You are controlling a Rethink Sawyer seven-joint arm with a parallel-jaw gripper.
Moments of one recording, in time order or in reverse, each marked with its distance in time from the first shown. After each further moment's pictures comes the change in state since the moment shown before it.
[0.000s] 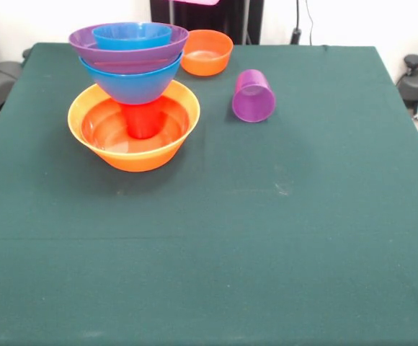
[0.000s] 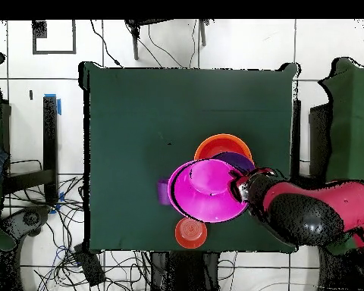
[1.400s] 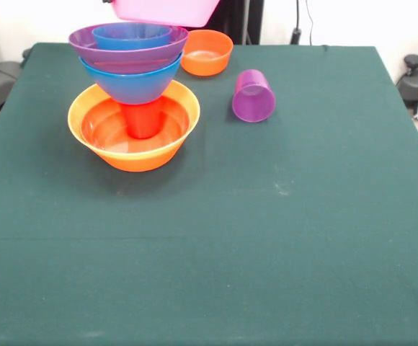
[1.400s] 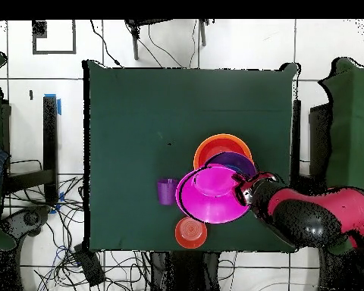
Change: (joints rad) arm -0.052 0.172 -0.022 0.000 -0.138 0.000 -0.048
